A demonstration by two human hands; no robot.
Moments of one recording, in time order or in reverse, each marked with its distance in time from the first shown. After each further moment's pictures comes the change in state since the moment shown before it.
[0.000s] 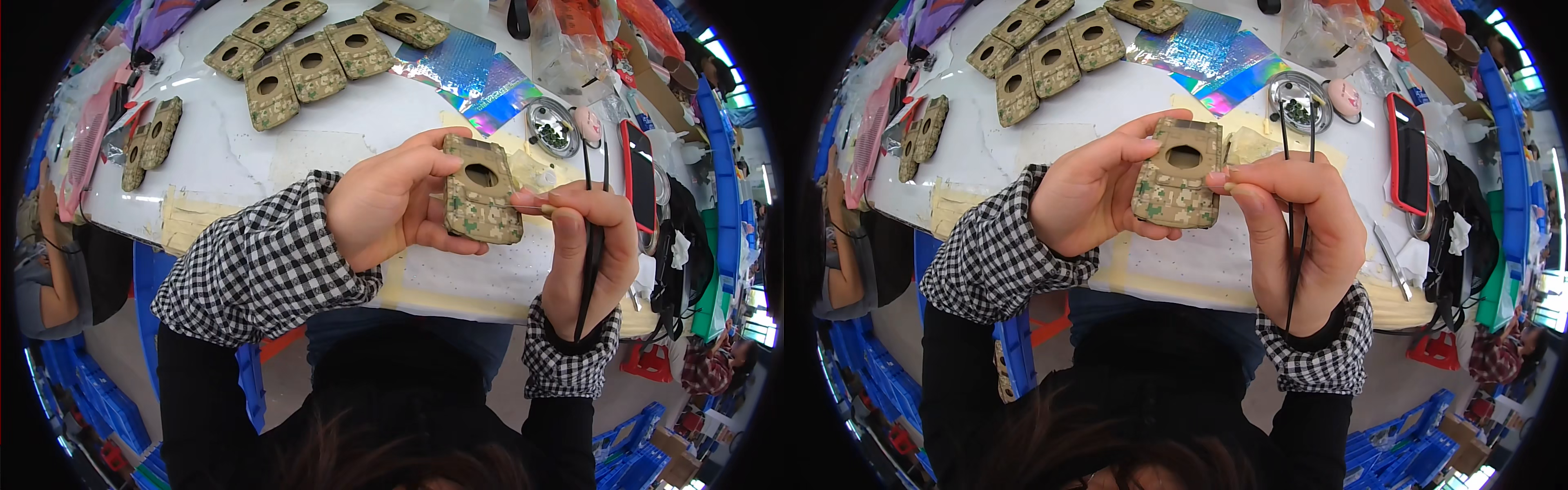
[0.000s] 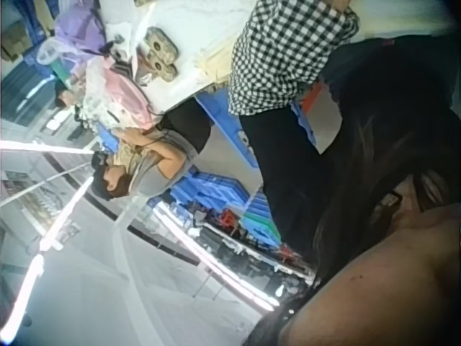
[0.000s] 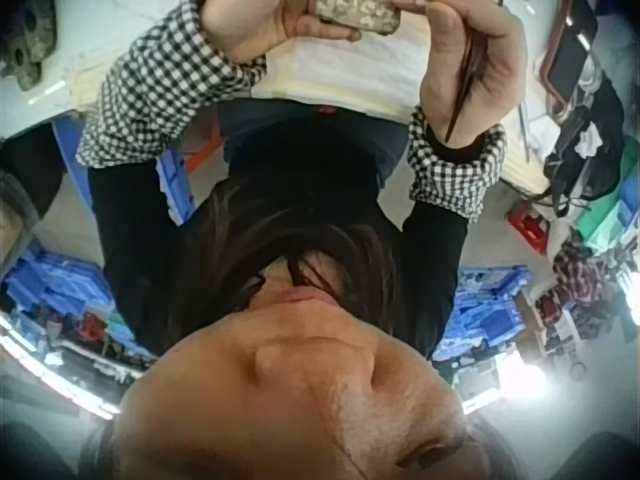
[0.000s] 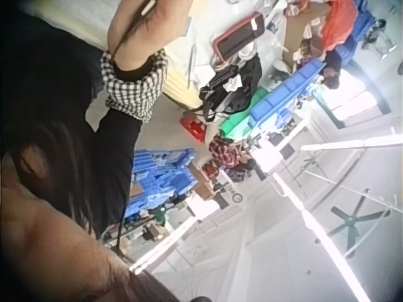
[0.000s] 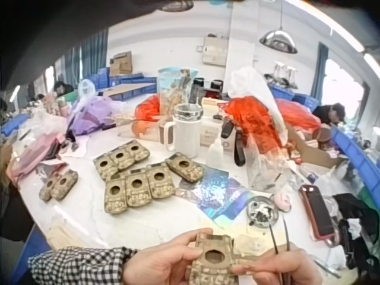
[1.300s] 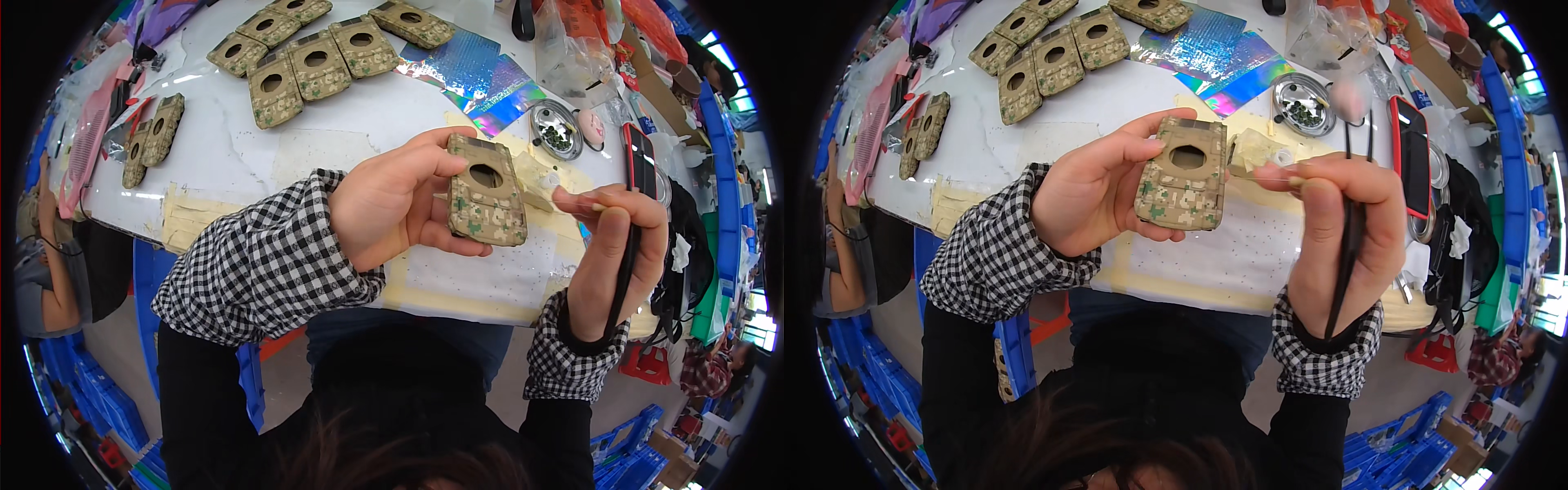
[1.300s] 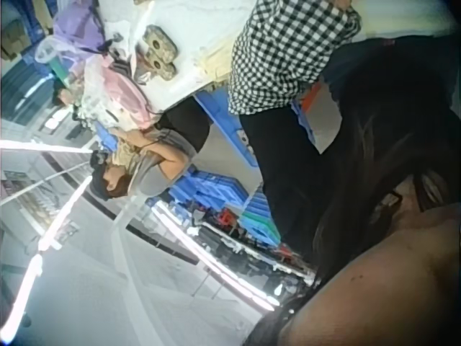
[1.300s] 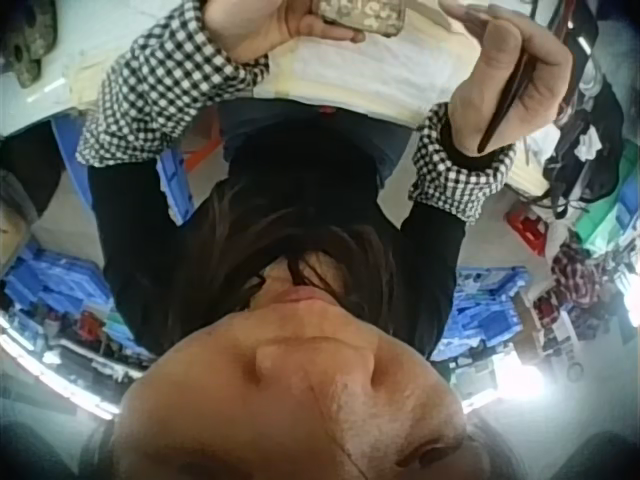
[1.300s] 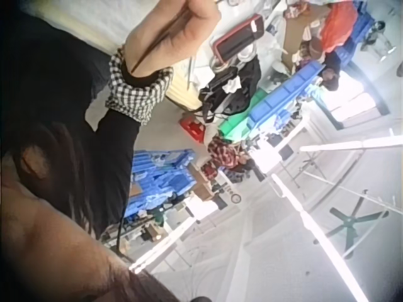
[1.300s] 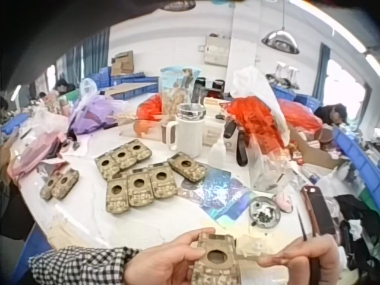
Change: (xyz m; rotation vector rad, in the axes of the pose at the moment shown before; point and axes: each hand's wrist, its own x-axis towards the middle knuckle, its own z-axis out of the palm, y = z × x) left_hand 0.001 -0.001 -0.001 0.015 -0.020 0.028; right_hand 0.002 -0.002 -0.008 0.112 0.175 0.057
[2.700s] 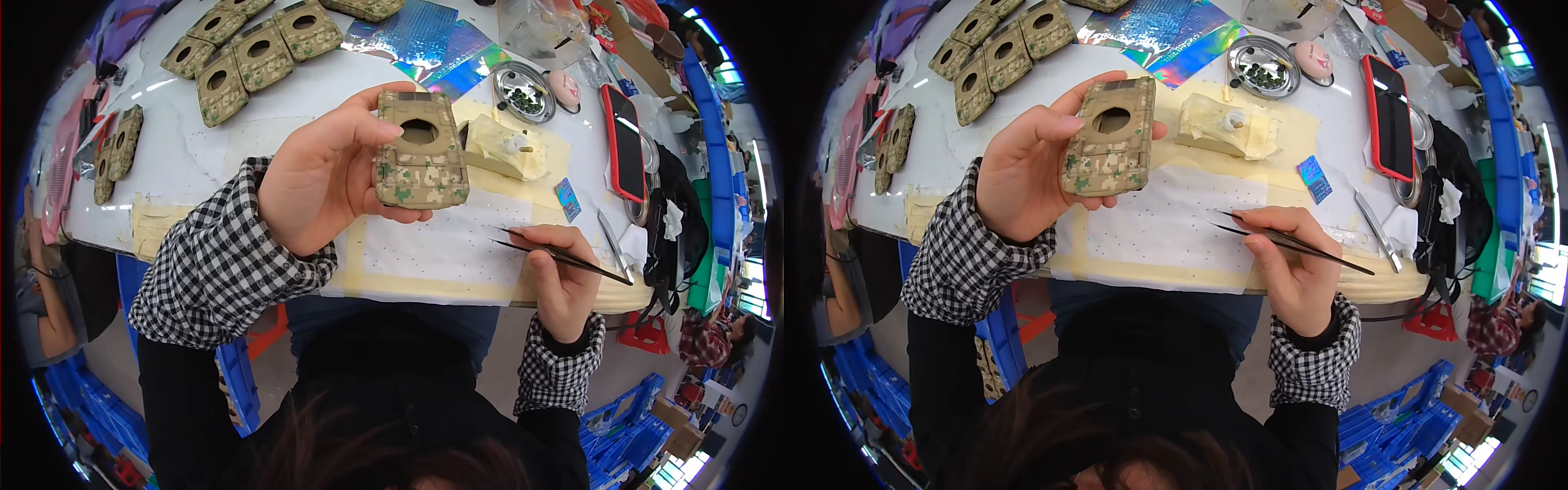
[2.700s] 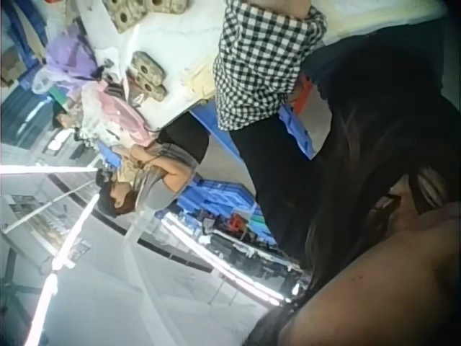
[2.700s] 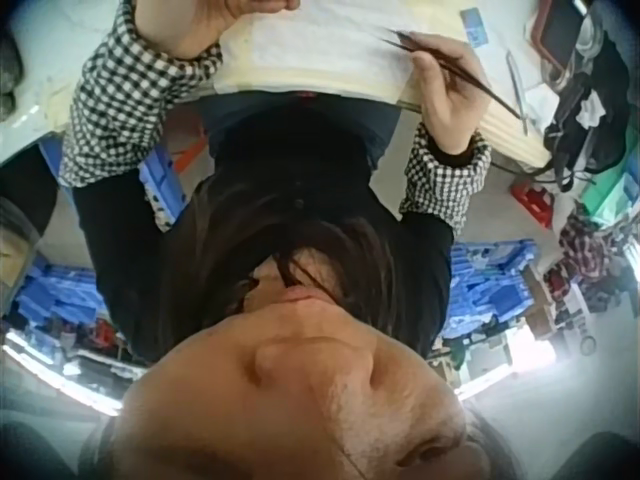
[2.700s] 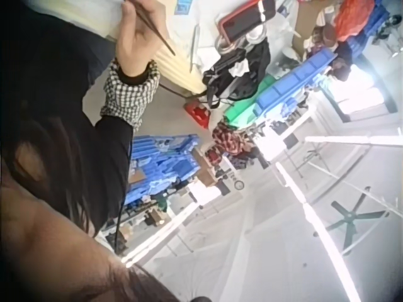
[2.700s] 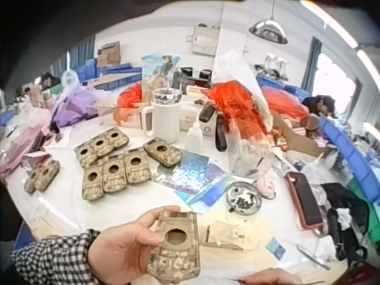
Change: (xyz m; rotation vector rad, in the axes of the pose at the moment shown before) left_hand 0.004 0.000 -0.010 0.064 -0.023 0.101; right_hand -0.065 0.020 -0.050 -0.063 -0.154 0.395
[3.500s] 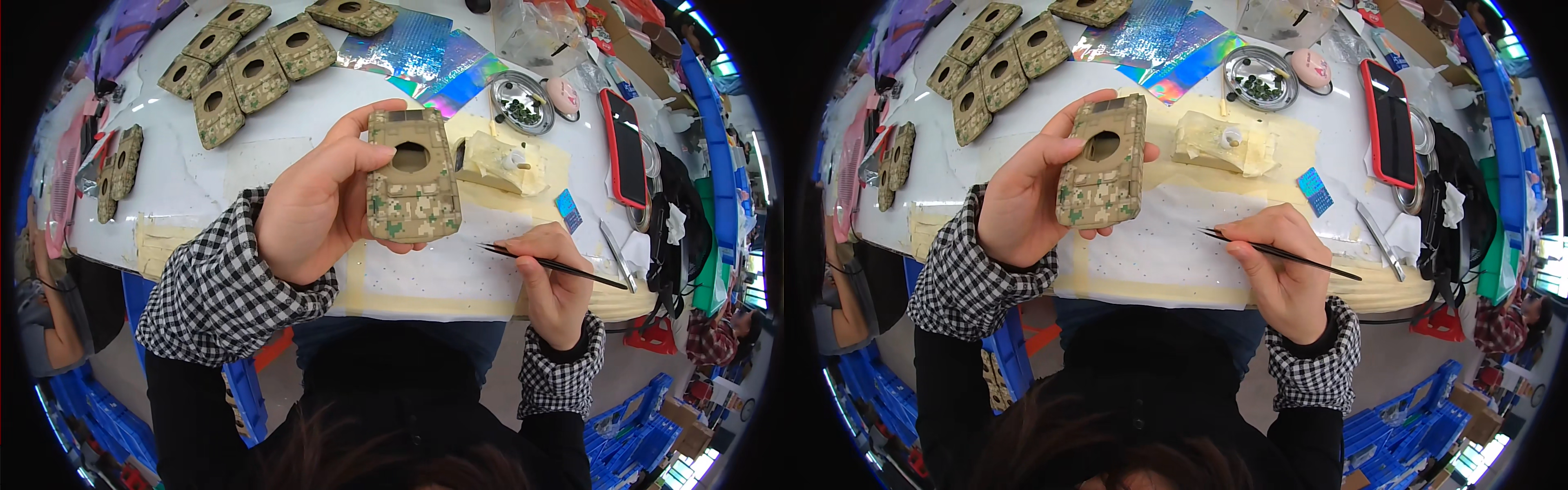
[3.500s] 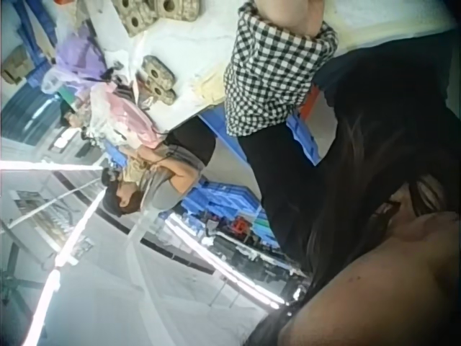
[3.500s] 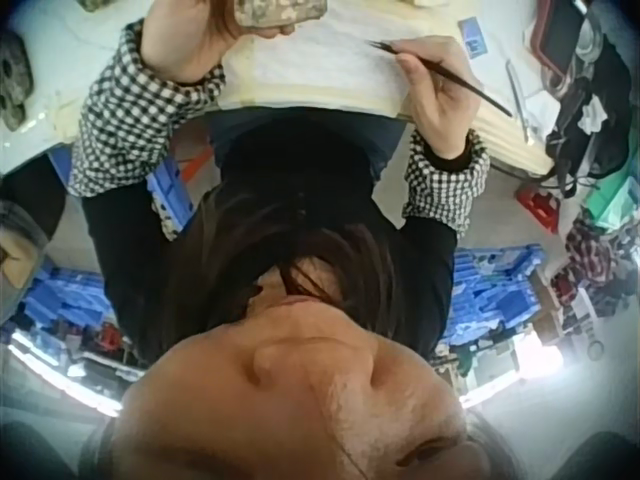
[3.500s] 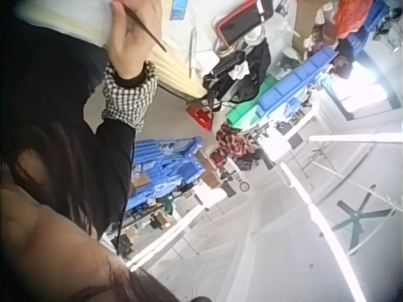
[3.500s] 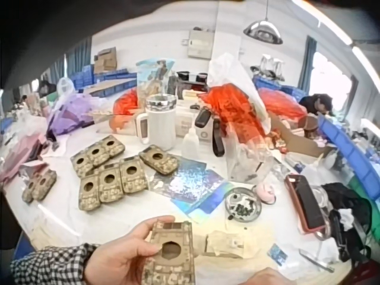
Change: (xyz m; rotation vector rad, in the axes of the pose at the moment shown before) left_hand -0.002 -0.001 0.010 0.050 0.132 -0.009; right_hand 0.018 0.003 0.005 -0.217 -0.063 -0.202
